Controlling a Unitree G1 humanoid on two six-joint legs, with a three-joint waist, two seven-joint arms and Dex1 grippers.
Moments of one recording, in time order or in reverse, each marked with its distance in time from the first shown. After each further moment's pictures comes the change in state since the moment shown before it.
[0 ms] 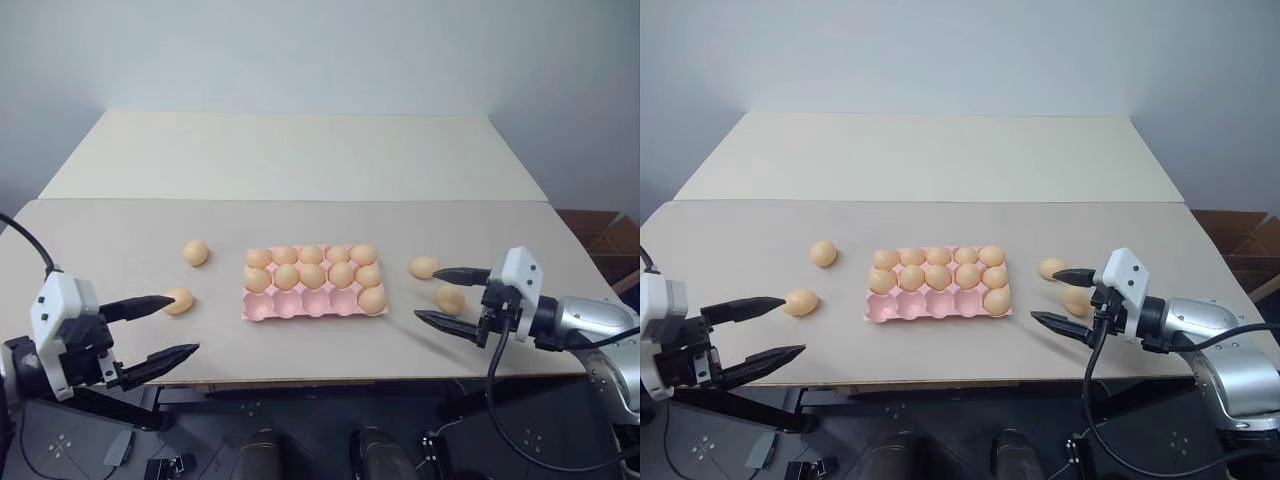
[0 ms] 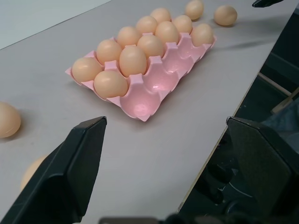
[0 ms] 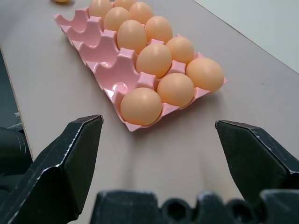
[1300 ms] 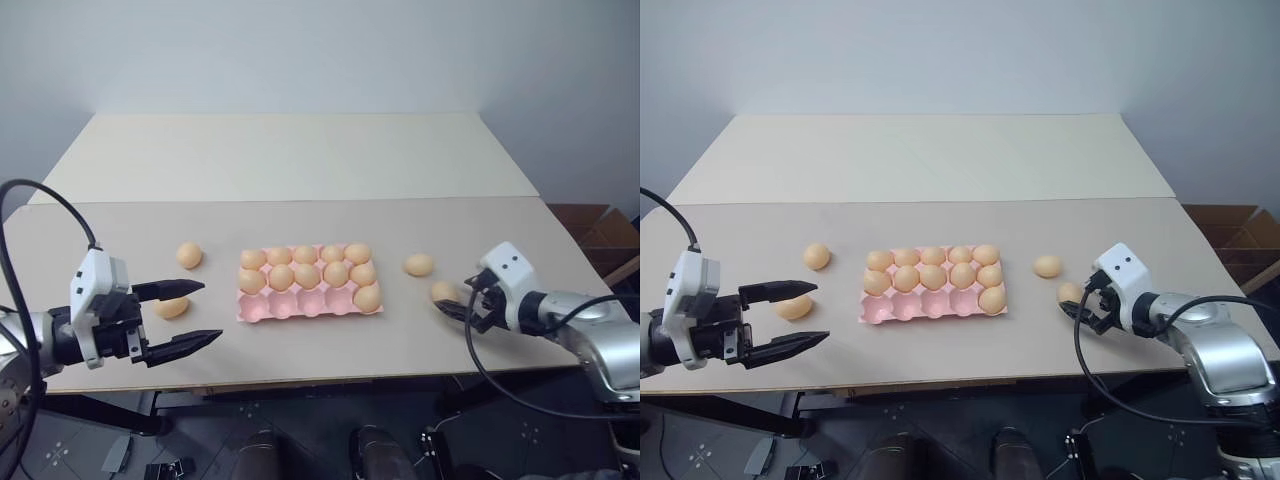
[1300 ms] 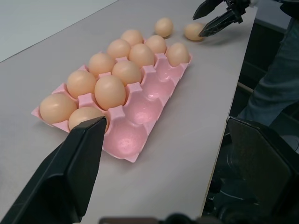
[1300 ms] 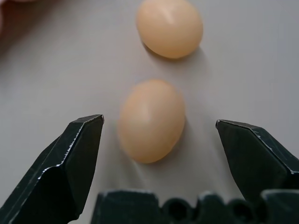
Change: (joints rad) left arm -0.217 0.041 -0.206 0.113 0.014 -0.044 -0.050; right arm -0.157 0.017 0.131 0.112 -0.169 0.470 -0.370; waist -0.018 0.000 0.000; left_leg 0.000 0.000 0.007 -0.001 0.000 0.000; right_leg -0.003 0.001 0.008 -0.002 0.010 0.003
